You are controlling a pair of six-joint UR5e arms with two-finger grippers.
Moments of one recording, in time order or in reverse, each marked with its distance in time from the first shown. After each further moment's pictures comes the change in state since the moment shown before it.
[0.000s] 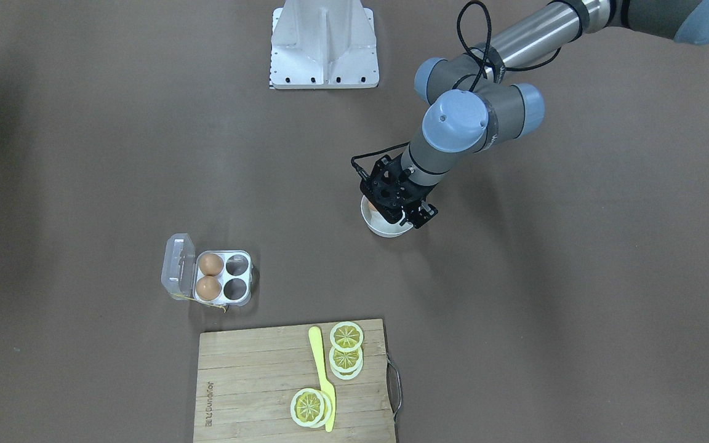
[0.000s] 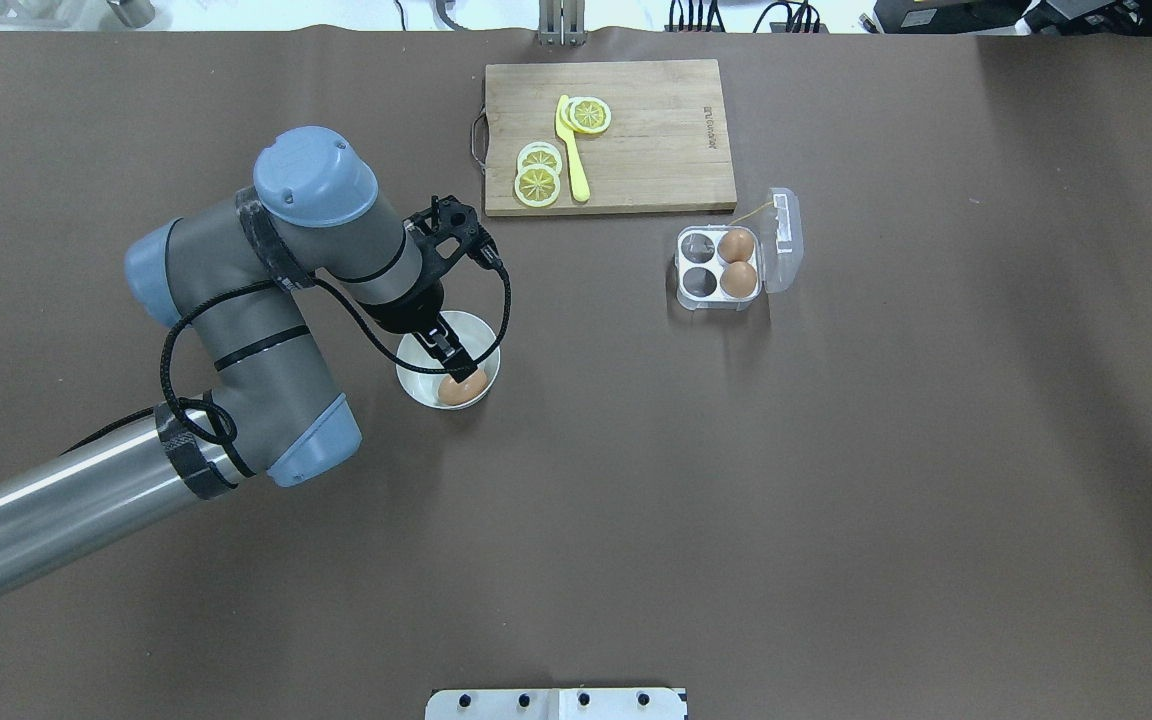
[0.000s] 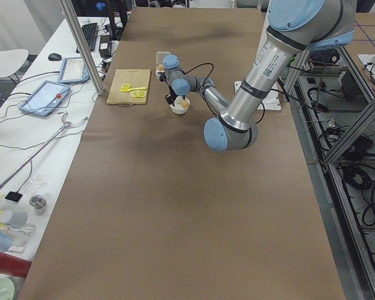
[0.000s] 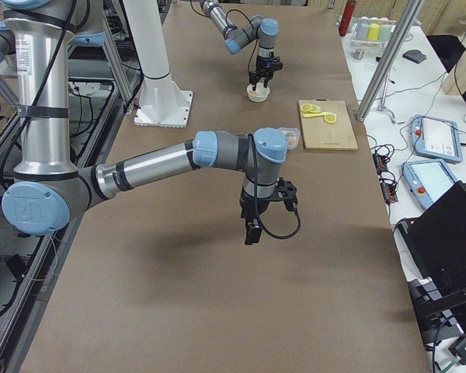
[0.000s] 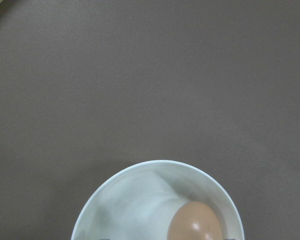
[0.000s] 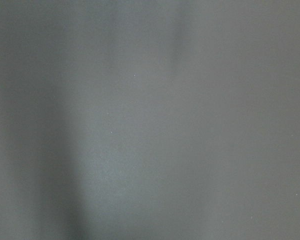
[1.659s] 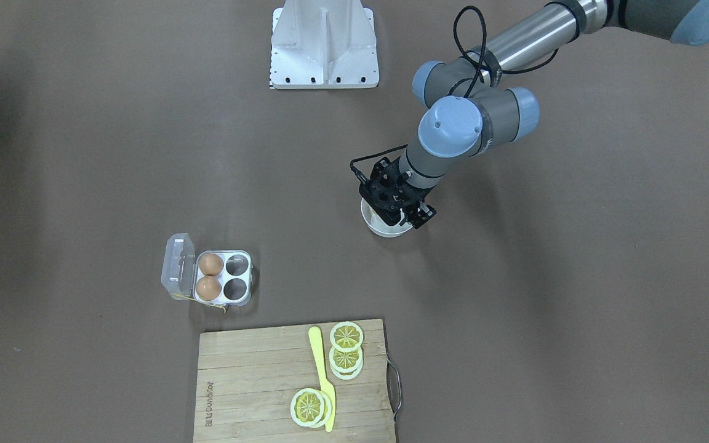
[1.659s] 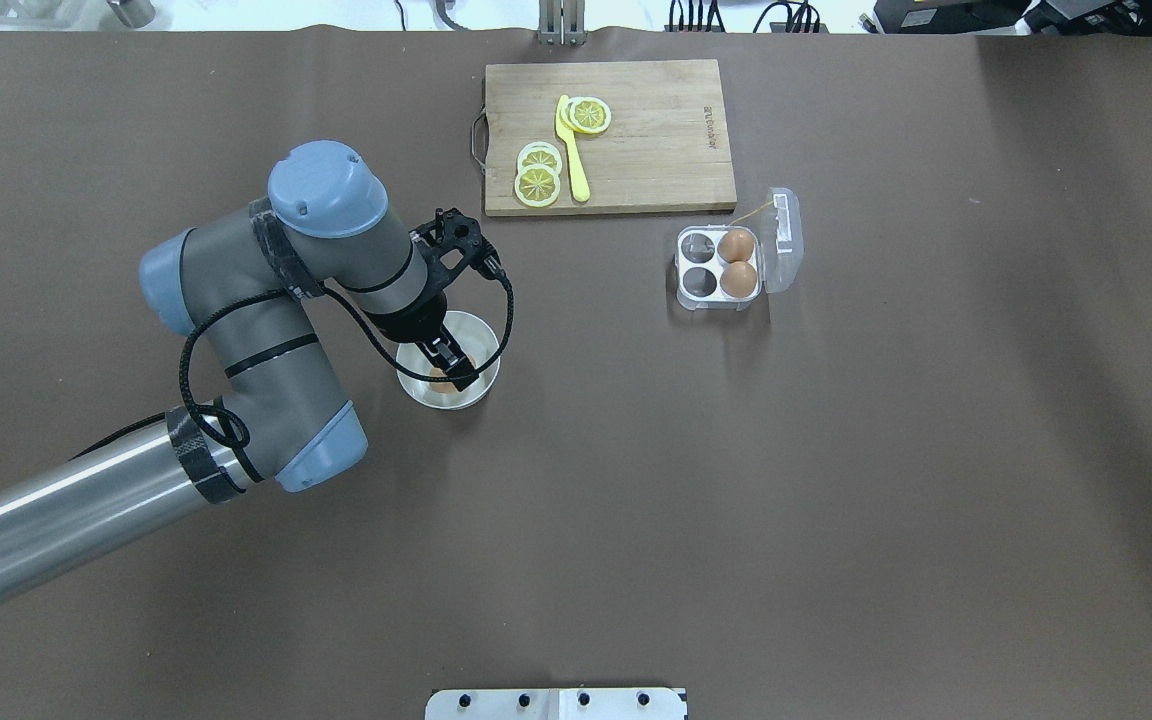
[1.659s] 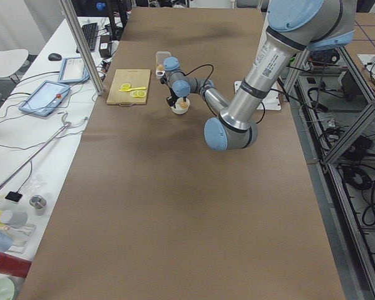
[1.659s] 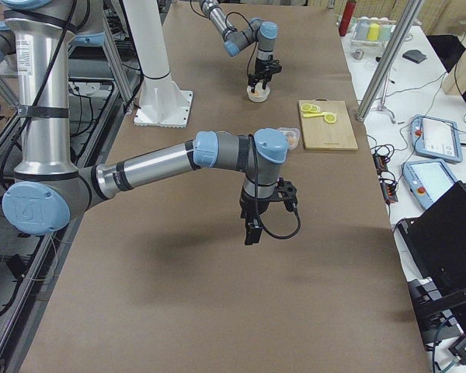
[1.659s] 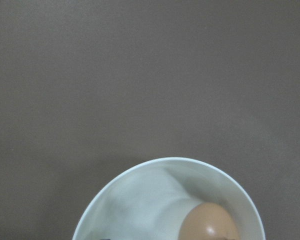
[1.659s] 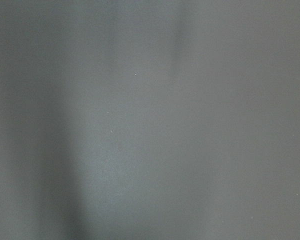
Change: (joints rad) left arm 0.015 -0.002 0.020 -0.001 0.000 -0.010; right arm -0.005 0.000 -0.002 0.000 -0.001 0.000
